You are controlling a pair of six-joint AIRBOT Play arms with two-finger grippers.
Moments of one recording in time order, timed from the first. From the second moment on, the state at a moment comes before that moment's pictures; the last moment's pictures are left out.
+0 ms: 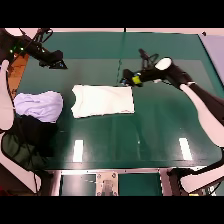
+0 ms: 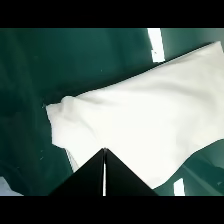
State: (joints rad) left arm 0.05 -1.86 2.08 1.03 -1.54 -1.39; right arm 0.17 -1.67 1.41 -0.80 0.97 1.51
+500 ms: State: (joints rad) left arm 0.05 -1.86 2.08 1.17 -1.50 -1.43; right arm 0.11 -1.75 1.23 -0.66 1.04 1.35
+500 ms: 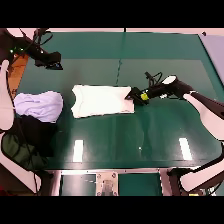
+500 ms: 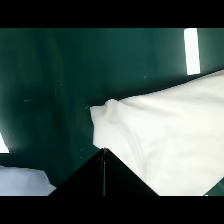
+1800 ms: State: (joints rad) left arm 0.04 -1.86 2.08 1.22 -1.53 -1.43; right arm -1.40 -1.23 0.81 -0.71 1.05 1.22
